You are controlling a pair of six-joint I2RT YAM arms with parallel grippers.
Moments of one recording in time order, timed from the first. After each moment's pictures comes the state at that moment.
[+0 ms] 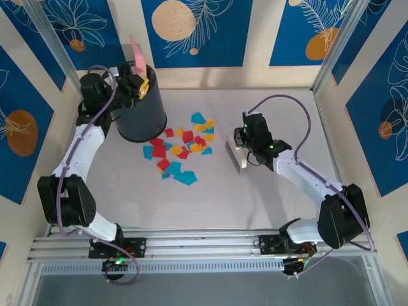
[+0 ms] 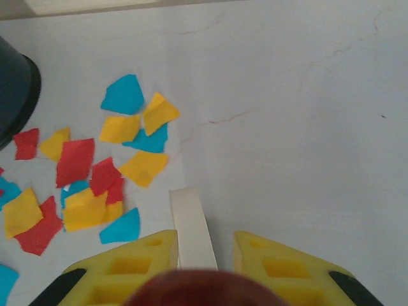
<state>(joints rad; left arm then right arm) -0.01 1.53 1.36 0.03 0.76 -1.27 0.48 1.34 0.97 -0.29 0.21 0.37</state>
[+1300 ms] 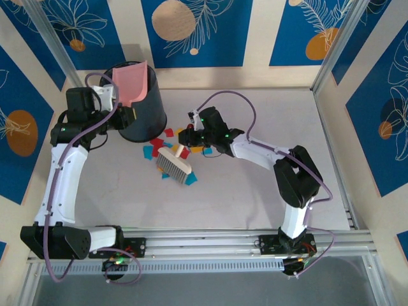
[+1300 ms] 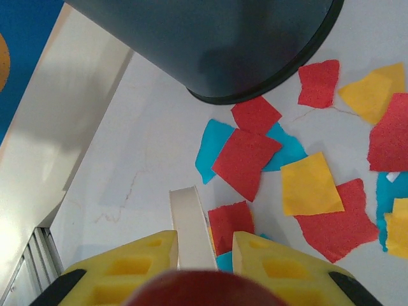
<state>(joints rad) -0.01 1.25 1.43 -0.81 0.44 -0.17 0.69 1.83 1.31 -0.08 -0.36 0.58</state>
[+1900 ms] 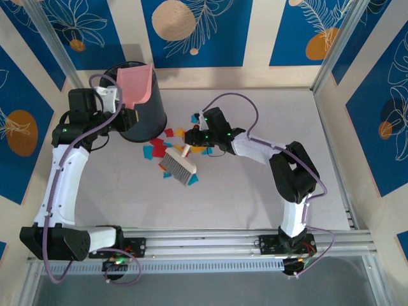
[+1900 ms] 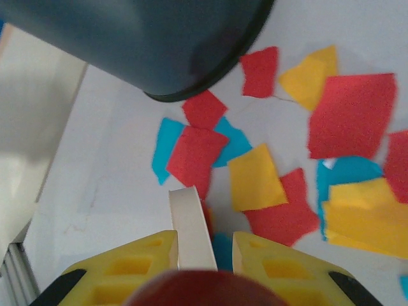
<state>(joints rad) -0.04 1.24 1.42 -0.81 0.45 -0.12 0.62 1.87 1.28 -0.08 -0.35 0.59</state>
